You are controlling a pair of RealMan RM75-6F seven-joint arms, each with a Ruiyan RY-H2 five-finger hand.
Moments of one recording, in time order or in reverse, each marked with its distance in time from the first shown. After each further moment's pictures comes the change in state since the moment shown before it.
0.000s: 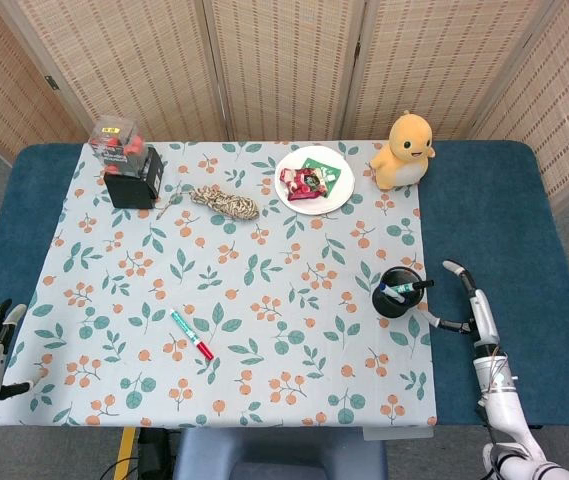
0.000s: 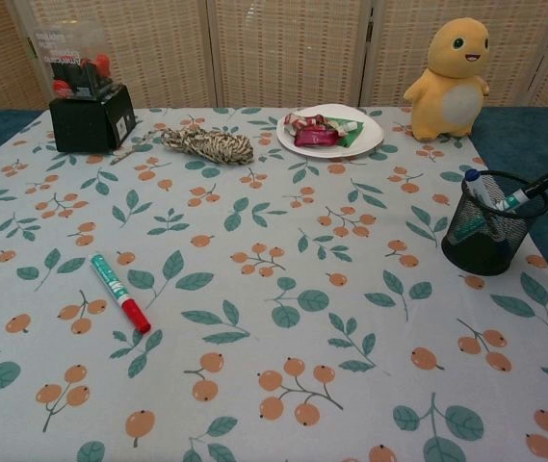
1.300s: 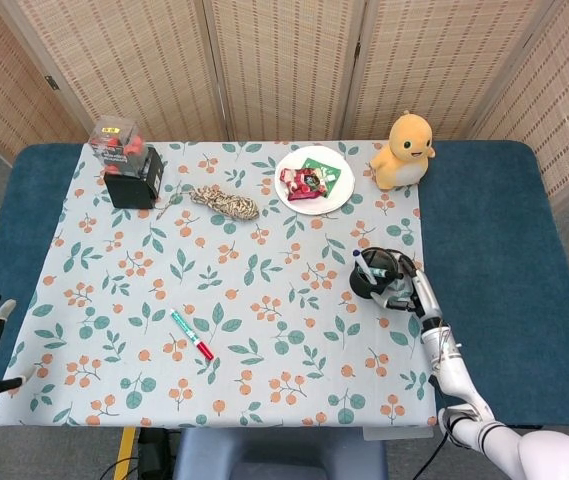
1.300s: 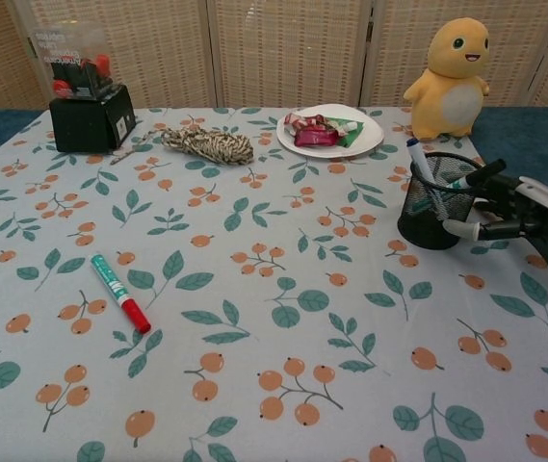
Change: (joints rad) left arm -0.007 0.009 -0.021 0.017 -0.036 -0.012 -0.025; right arm 0.215 -0.198 0.018 0.237 -0.006 -0.163 0.113
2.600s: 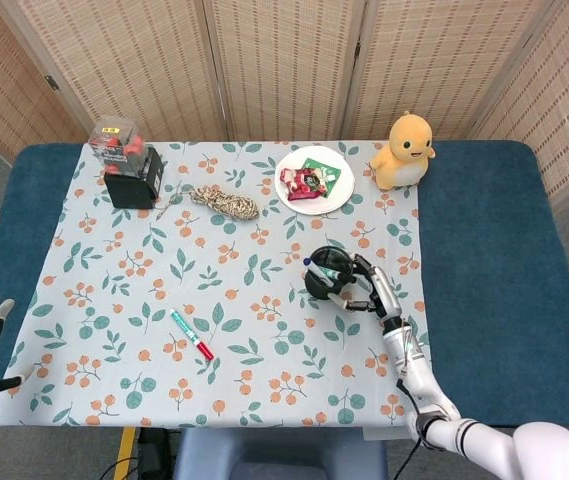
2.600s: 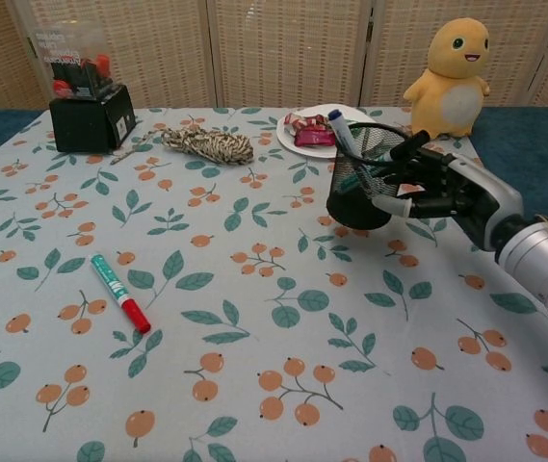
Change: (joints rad) left arm -0.002 -0.002 -0.003 0.003 -0.015 -0.002 0.005; right arm 0.060 -0.013 0.046 -0.262 0.014 0.063 -0.113
